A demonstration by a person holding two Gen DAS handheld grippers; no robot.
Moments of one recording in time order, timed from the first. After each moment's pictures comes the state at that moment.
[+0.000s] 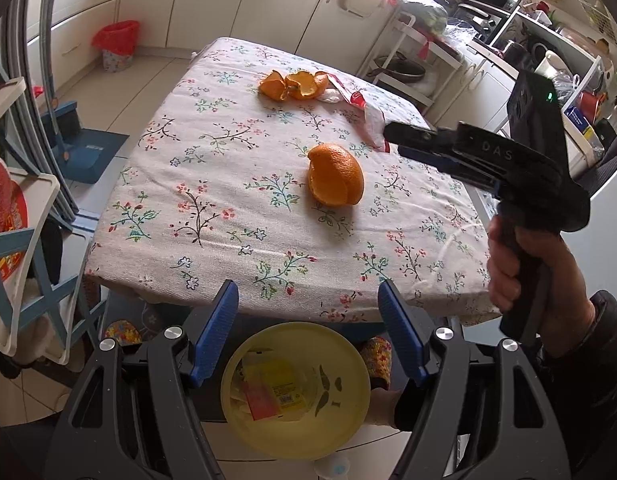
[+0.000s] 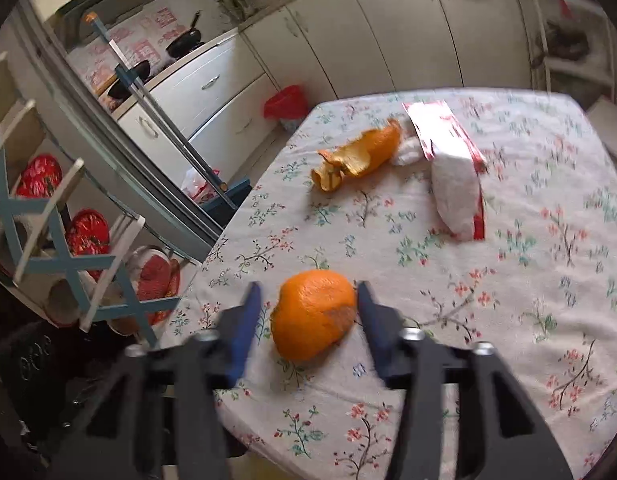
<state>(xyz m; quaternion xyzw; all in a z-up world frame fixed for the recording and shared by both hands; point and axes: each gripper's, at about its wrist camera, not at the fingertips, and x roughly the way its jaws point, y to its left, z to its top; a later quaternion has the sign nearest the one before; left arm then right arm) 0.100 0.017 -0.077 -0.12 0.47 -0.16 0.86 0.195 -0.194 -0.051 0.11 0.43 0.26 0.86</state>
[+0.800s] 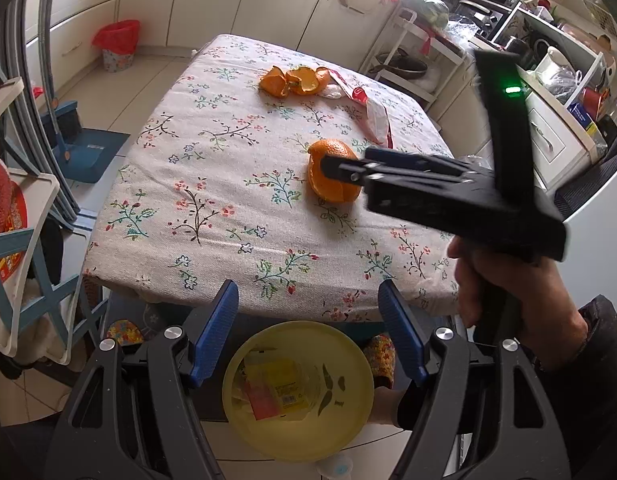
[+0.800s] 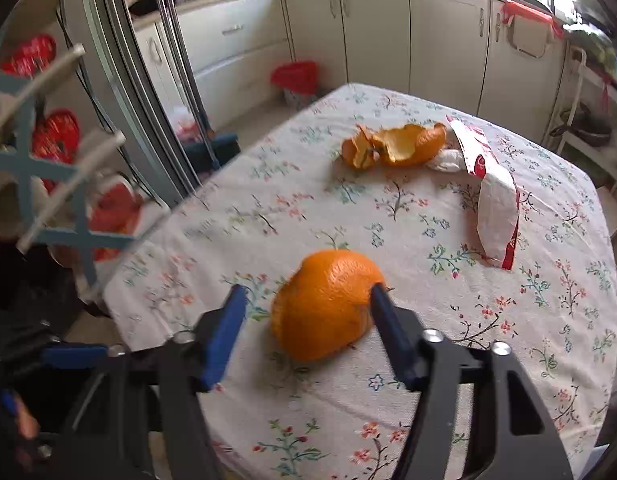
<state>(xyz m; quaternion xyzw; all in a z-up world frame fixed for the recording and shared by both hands) 0.102 0.017 -0.081 -0.12 0.48 -0.15 0.86 0.187 -0.134 -0.081 -0.07 0.44 0.24 0.86</state>
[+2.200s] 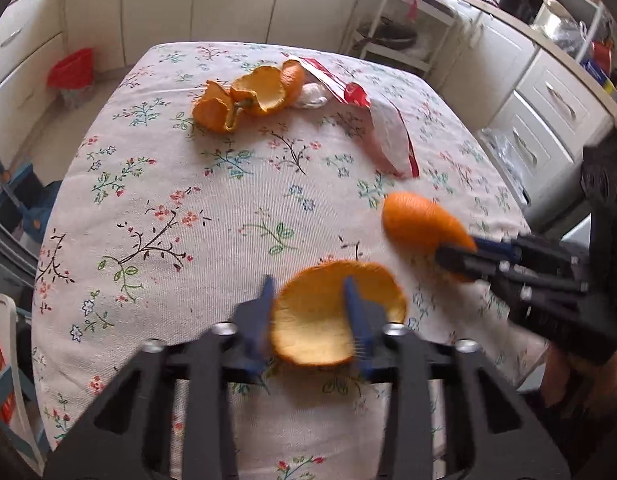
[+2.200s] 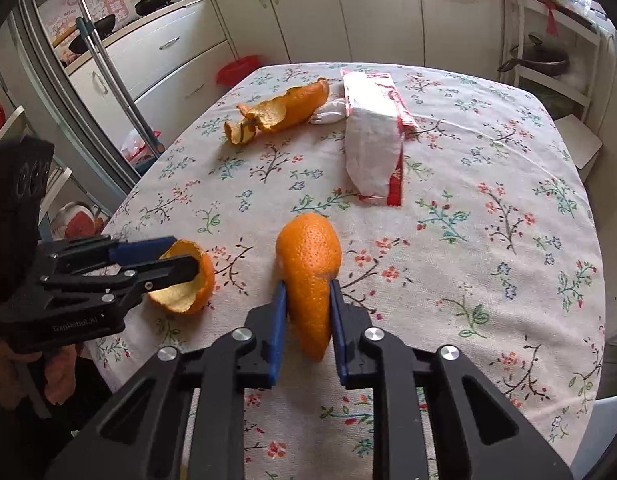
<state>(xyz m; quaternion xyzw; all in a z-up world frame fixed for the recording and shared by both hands) 0.242 -0.048 -0.116 -0.02 0.49 -0.19 0.85 0.198 -0.236 -0.093 0.02 0.47 0.18 0.86</state>
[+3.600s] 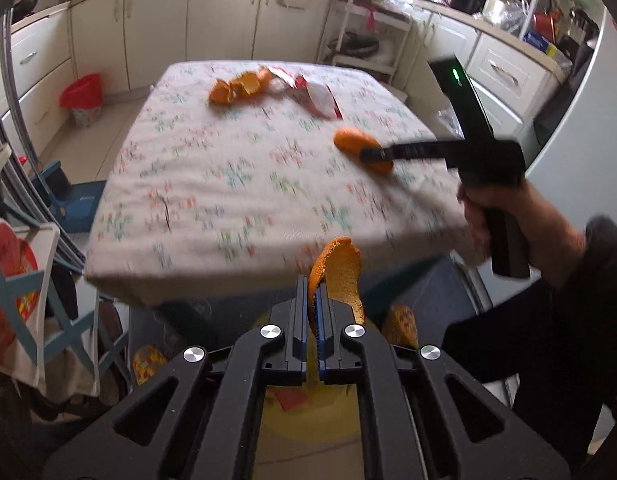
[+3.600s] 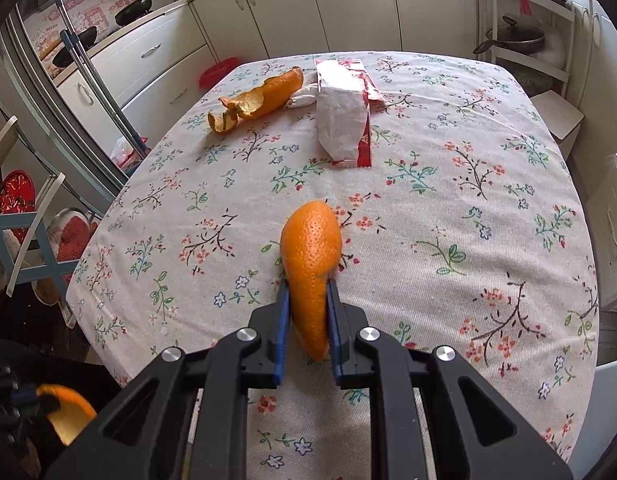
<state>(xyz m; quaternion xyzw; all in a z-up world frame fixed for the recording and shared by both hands) 0.047 -0.016 -0.077 0.00 0.45 -0.20 0.87 0.171 -0.248 -0.099 0.05 0.48 0.15 0.86</state>
